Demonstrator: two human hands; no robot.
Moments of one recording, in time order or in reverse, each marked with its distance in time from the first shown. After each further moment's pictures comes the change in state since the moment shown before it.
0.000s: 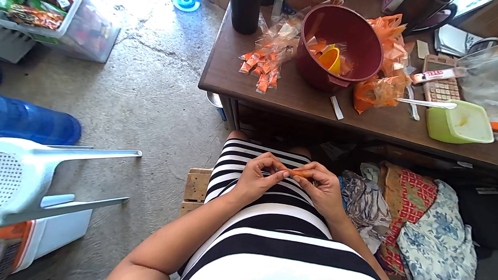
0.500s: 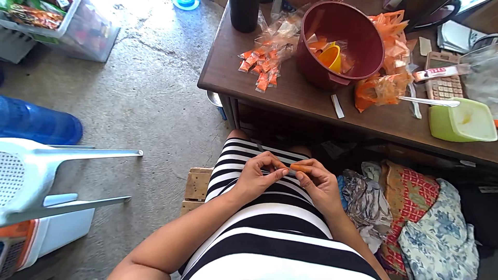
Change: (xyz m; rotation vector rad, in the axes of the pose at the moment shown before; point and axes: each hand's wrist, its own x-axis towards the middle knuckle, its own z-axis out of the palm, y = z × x) left_hand 0.000 -0.002 0.000 0.017 0.021 -0.022; right_hand 0.001 0.002 0.001 0.033 -0.018 0.059
